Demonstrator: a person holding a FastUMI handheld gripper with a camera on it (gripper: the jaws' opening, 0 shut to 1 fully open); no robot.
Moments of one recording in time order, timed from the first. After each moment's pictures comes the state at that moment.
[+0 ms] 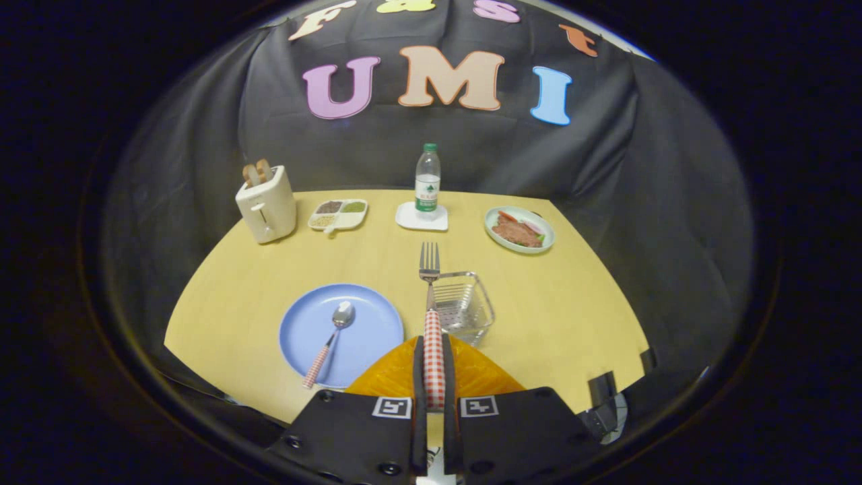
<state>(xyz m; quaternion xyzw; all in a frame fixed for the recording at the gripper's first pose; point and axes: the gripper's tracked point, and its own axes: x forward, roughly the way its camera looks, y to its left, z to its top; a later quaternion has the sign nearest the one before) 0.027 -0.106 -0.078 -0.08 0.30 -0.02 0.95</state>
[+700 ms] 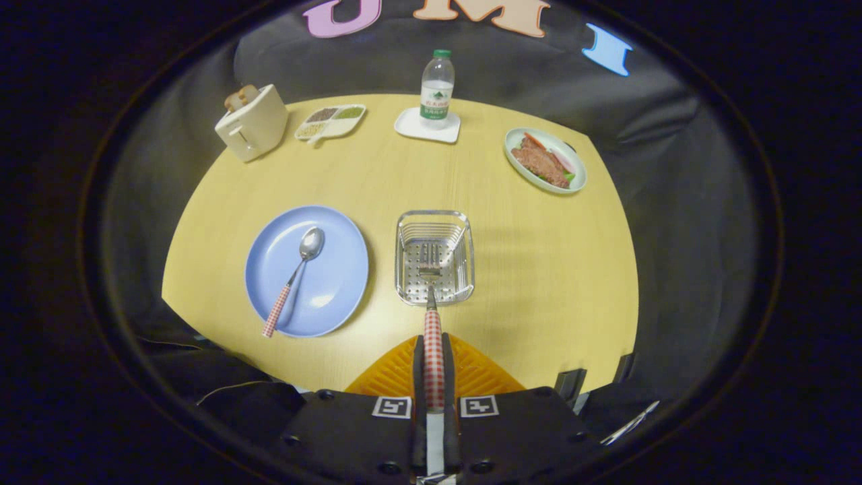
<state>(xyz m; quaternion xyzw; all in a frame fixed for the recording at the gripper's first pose) 0.056 -0.141 -0.133 -0.14 0.53 0.02 0.83</state>
